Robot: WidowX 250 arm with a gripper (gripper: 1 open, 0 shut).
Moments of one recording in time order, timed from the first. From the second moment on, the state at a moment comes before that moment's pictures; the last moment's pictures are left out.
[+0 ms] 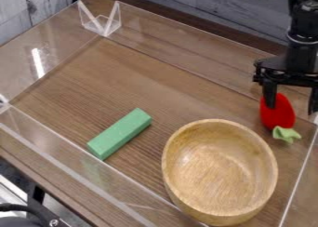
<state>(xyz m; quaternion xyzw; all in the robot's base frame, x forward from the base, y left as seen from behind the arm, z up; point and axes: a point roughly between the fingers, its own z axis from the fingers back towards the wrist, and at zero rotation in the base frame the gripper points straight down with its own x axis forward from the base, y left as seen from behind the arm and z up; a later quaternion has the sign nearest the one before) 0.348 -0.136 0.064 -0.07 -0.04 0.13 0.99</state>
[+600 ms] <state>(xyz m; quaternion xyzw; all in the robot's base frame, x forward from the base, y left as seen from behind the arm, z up) 0.350 -0.134 0.062 -0.07 -0.04 0.14 0.99</state>
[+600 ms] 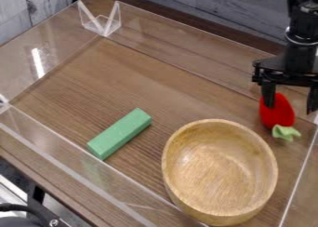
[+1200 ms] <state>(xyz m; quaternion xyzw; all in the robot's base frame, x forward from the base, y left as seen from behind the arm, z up) 0.347 -0.129 0.043 -0.05 -0.03 0.15 0.99</state>
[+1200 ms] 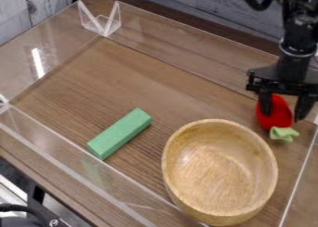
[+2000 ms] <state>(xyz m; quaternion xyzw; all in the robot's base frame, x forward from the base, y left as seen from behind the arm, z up) 0.343 -0.061 0.139 -0.08 -0.11 0.20 0.97</state>
